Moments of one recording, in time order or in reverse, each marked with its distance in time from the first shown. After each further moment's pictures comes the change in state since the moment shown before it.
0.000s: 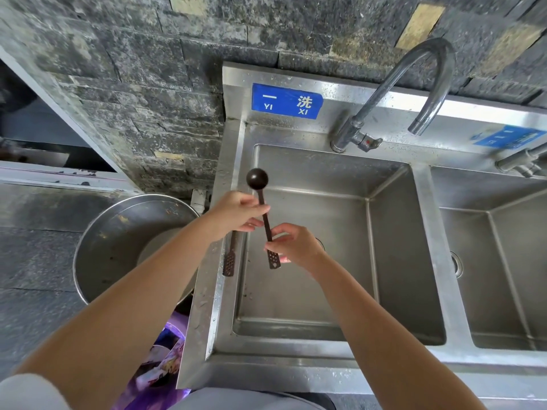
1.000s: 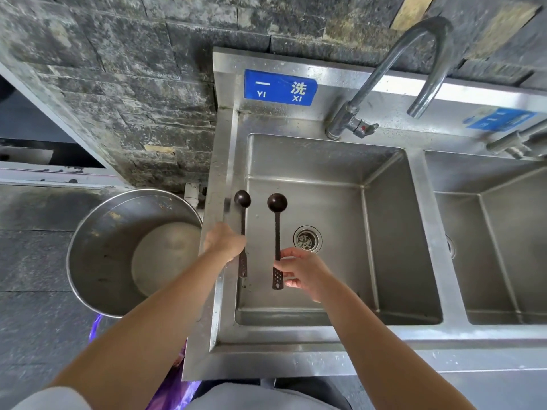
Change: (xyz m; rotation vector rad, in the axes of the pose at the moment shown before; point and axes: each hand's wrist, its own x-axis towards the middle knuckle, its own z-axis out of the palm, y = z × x) left_hand 0.004 -0.081 0.032 0.312 0.323 -0.379; right_hand -0.025 0.063 0.013 0.317 0.055 0.326
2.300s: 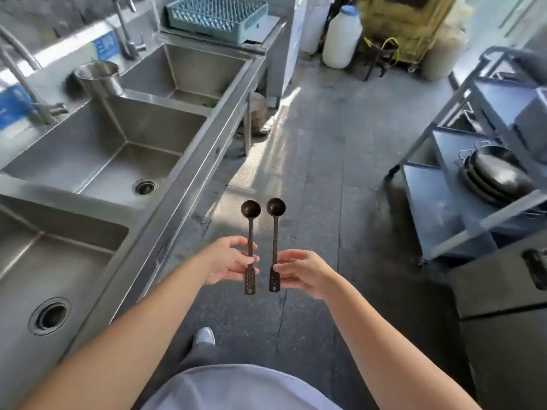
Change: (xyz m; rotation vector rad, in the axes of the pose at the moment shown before) left_hand -0.454 -0.030 0.399 0.570 -1.299 0.460; right_hand -0.407 0.478 -0.172 1.055 0.781 -0.267
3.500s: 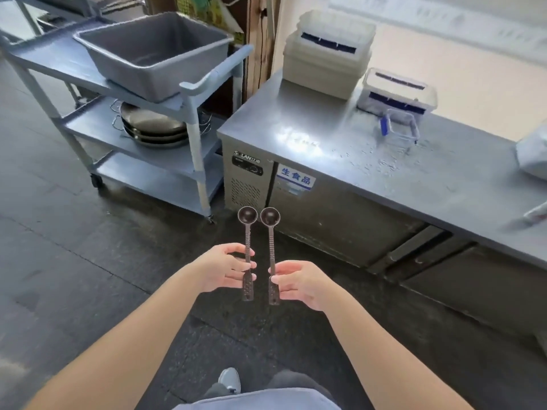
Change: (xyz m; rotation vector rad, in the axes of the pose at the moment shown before) left_hand 0.231 0.095 0.537 0.968 -0.959 -0.209; right_hand -0.152 0.082 -0.356 0.795 1.037 0.030
